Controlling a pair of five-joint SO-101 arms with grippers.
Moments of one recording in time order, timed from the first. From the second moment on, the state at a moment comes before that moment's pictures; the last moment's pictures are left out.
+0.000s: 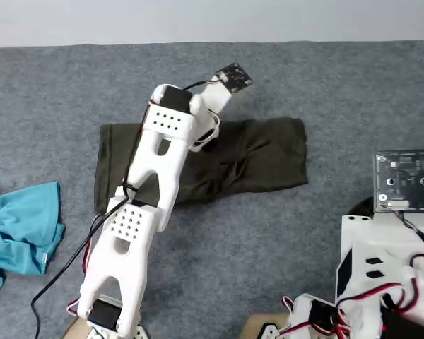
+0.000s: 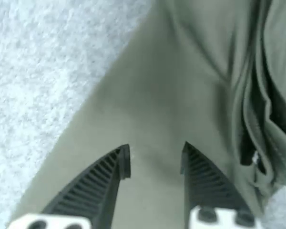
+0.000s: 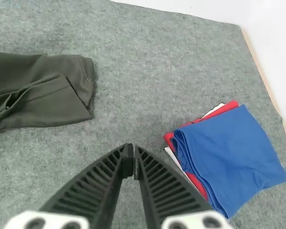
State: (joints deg) left arm 14.9 58.9 -67.6 94.1 -25.7; right arm 18.5 -62.2 5.2 100.6 20.8
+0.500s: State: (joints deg) left arm 24.9 52.7 -70.3 98.9 -24.5; right arm 18.5 -62.2 5.2 100.6 20.8
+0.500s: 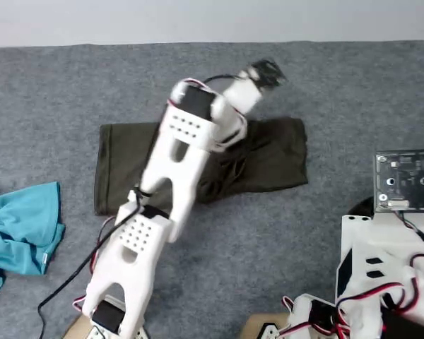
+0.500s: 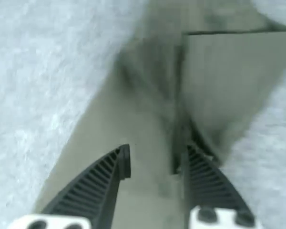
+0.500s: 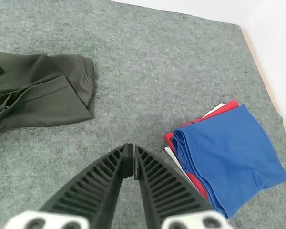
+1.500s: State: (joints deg) left arm 20.0 58.1 -52.9 95.0 -24.1; right arm 18.5 -62.2 5.2 100.6 20.8
